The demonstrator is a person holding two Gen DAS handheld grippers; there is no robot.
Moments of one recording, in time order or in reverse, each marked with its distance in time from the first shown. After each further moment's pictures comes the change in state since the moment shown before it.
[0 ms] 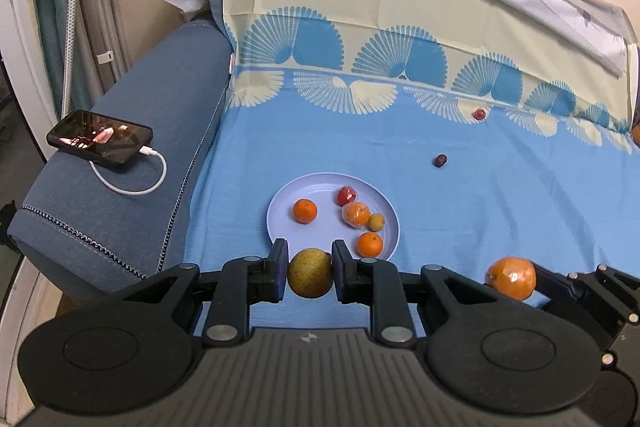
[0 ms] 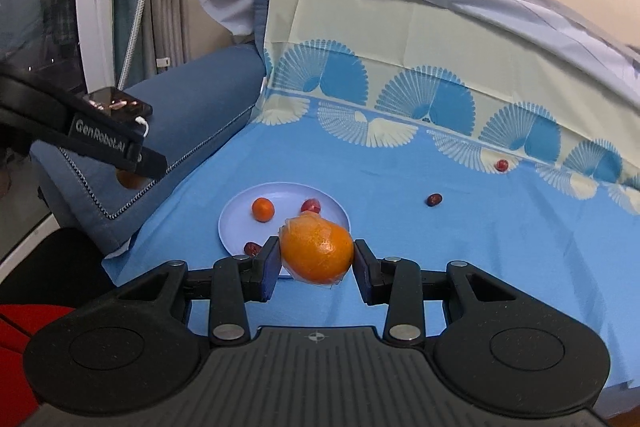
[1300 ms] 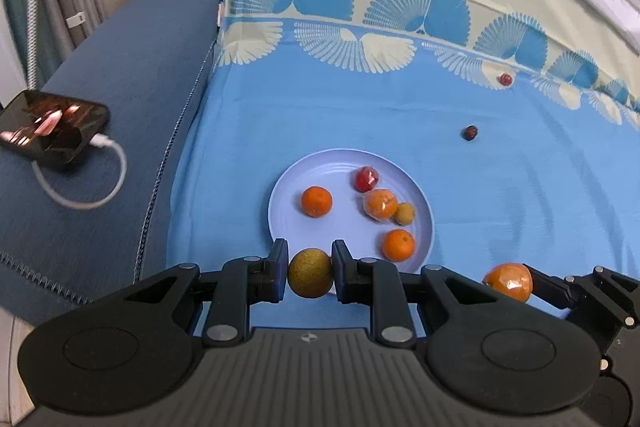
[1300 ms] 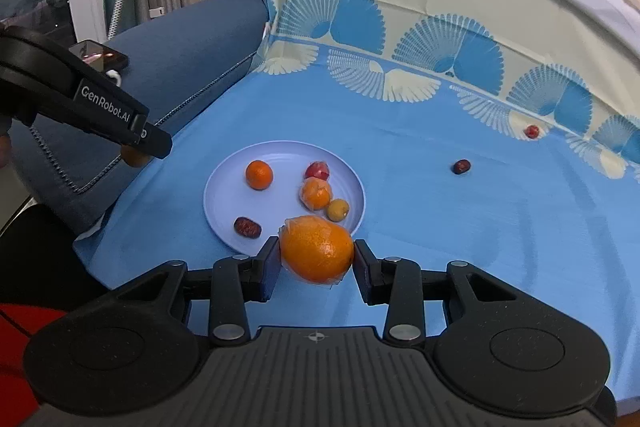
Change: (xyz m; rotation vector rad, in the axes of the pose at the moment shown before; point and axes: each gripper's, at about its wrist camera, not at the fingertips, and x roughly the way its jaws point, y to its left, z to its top) left arm 0.117 0.020 0.035 0.022 0.164 -0.012; right arm 0.093 -0.002 0.007 -0.004 0.155 0.033
